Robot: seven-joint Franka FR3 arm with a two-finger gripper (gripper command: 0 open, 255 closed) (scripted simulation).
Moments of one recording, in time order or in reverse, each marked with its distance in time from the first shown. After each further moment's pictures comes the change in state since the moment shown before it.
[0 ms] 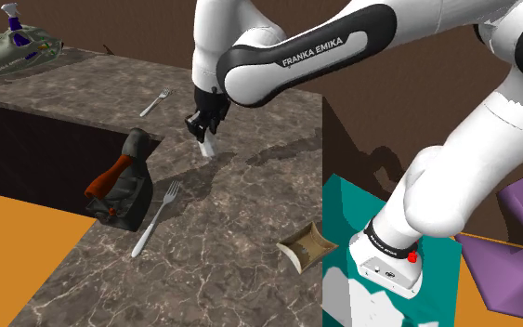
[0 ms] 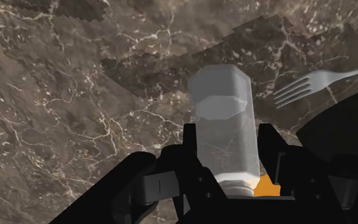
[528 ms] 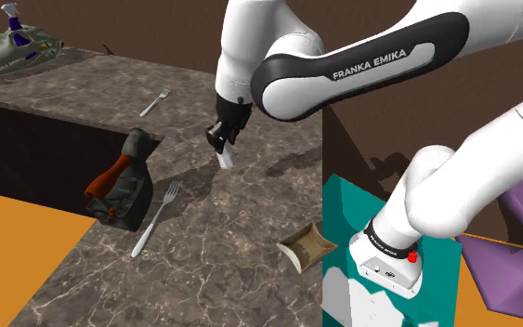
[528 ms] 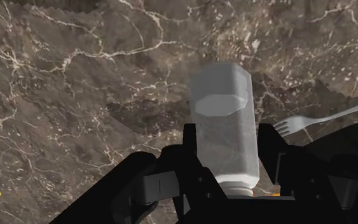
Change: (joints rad) arm 0.042 -0.219 0.016 -0.195 0.071 -0.018 0.010
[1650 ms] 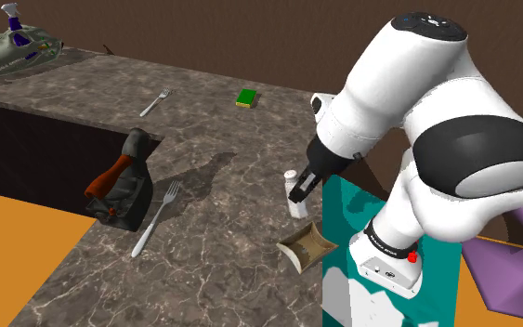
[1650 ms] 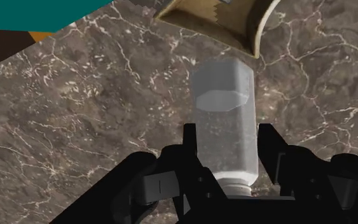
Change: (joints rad) arm 0.272 -0.710 0.074 -0.423 0.204 -0.294 0.143
